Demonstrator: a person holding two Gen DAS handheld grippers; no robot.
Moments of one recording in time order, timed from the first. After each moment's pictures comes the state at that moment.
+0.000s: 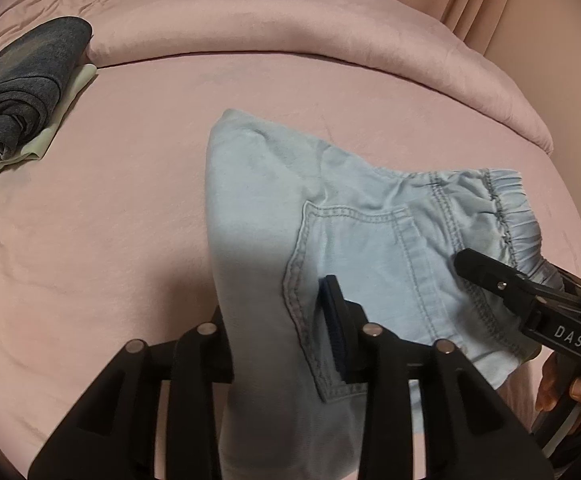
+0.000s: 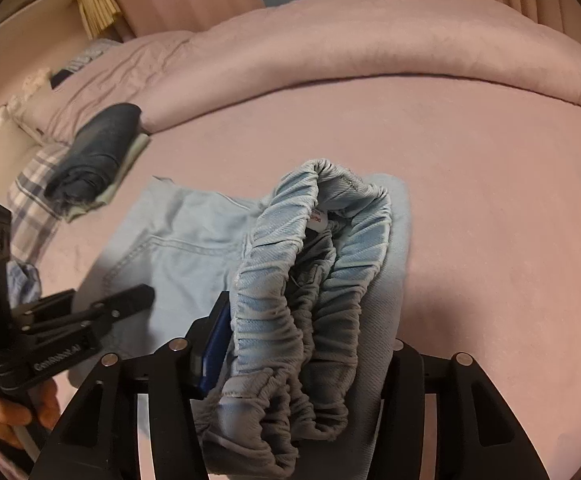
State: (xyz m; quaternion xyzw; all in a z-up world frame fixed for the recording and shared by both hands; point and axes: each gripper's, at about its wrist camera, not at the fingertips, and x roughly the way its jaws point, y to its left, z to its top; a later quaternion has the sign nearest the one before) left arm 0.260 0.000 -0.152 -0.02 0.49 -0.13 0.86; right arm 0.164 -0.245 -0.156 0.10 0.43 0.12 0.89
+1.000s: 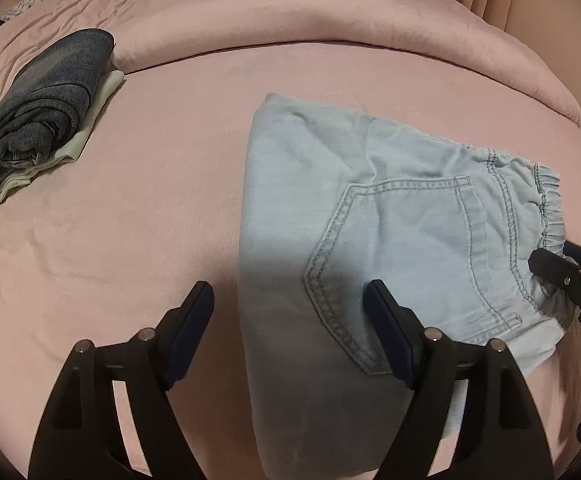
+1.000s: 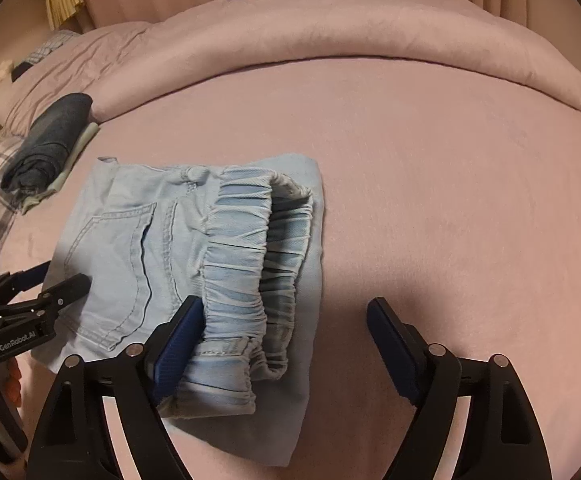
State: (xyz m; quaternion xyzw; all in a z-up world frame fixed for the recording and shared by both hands) left arm 0.252 0.004 -0.163 0.04 0.49 -0.07 0.87; right arm 0.145 -0.278 -0.168 0.08 0.45 0.04 0.89
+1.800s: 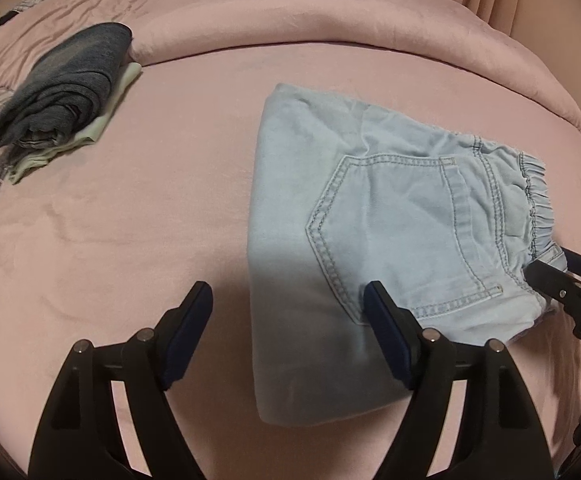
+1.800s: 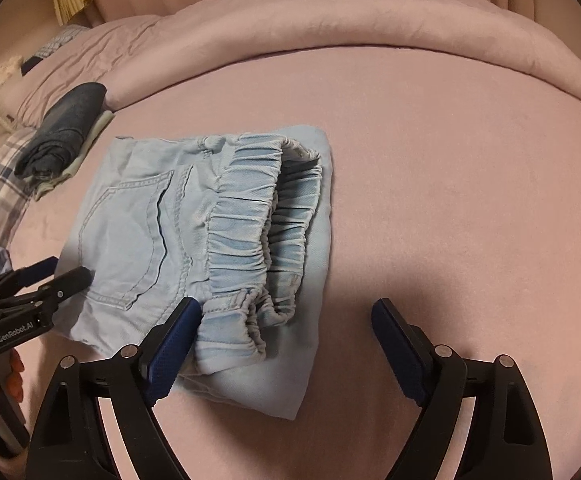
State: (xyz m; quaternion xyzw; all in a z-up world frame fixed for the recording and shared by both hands) left arm 0.224 0.003 -0.148 0.04 0.49 -0.05 0.87; right arm 0.121 -0.276 -0.166 0.08 0.46 0.06 0.88
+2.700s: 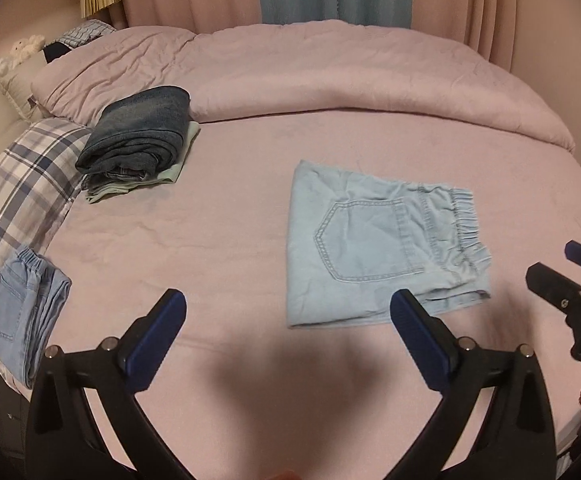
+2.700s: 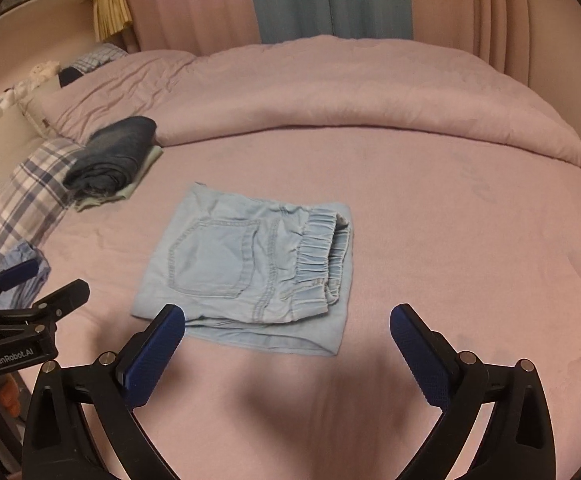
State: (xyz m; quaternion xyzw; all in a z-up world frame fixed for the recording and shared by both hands) left arm 0.128 0.006 -0.040 0.04 0.42 -0.01 0.90; right arm 0.049 -0.248 -0.070 0.05 0.39 0.07 0.92
